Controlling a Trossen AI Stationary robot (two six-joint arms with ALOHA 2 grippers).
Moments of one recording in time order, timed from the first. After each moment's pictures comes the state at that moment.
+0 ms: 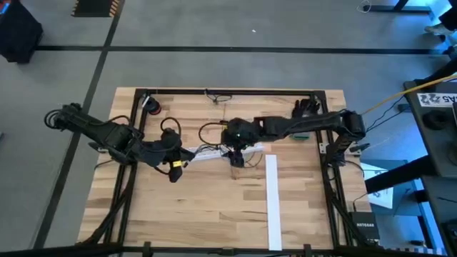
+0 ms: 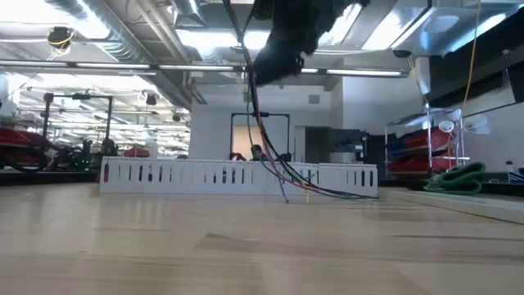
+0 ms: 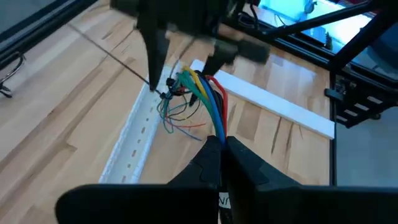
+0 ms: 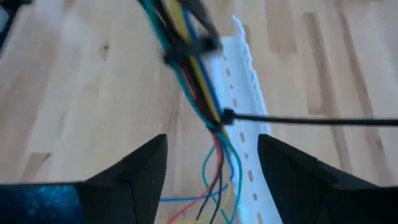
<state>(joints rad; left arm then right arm) -0.42 1.15 1.24 -0.77 -0.52 -0.67 -0.02 1.76 1.38 -0.42 -0.09 0.04</state>
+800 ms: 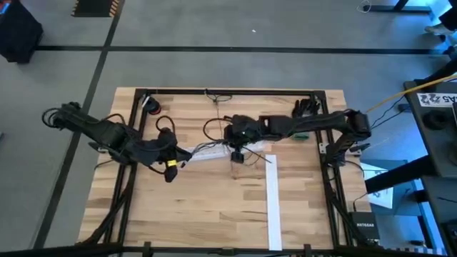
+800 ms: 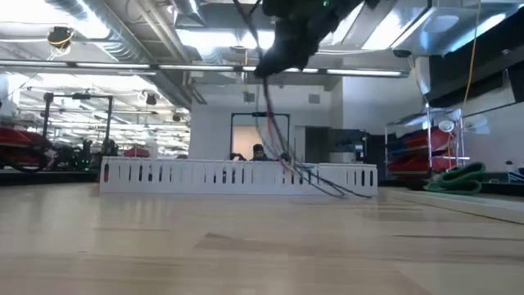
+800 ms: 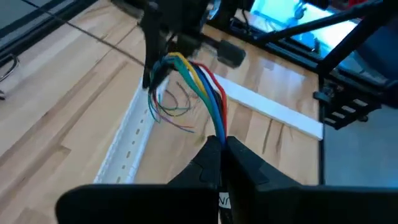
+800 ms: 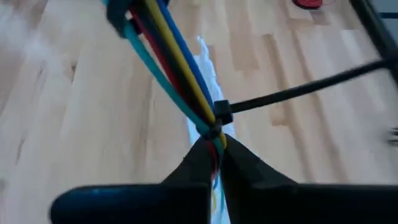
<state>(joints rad) -0.45 1.11 1.24 -0.79 -0.52 -0.67 -0.03 1.69 1.38 -0.48 0.02 -0.06</state>
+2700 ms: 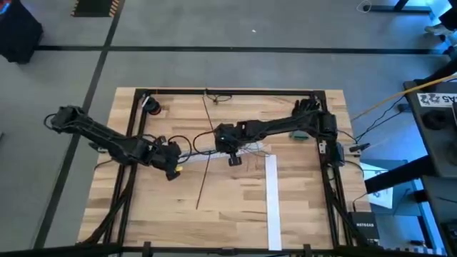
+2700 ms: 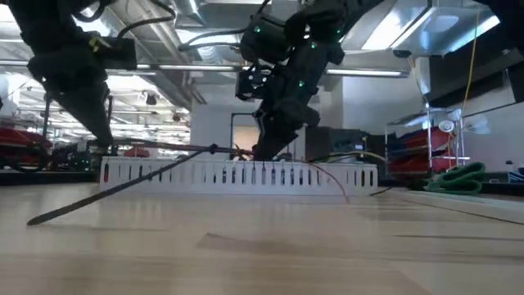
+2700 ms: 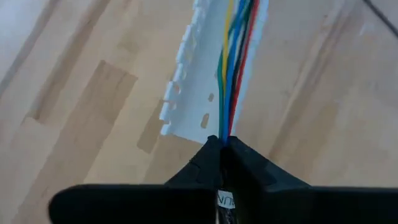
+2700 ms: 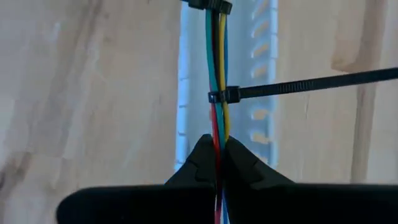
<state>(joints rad) -0.34 1.13 0.63 -0.73 -0.42 -0.70 -0.09 2.04 1.45 -0.53 -0.03 -0.32</state>
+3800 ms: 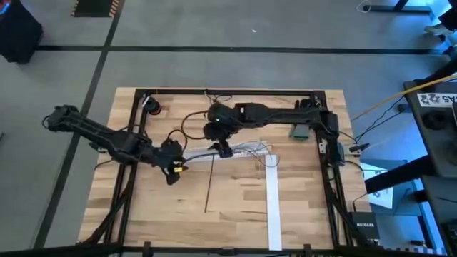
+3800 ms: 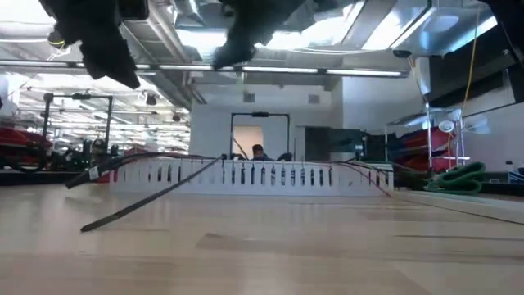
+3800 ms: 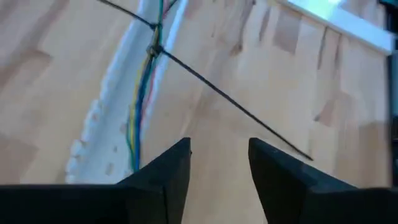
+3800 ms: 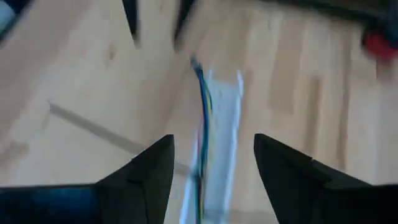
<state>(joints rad) -0.34 1.03 0.72 -0.54 -0.30 -0.60 -0.10 2.04 1.87 -0.67 -0.26 -0.33</state>
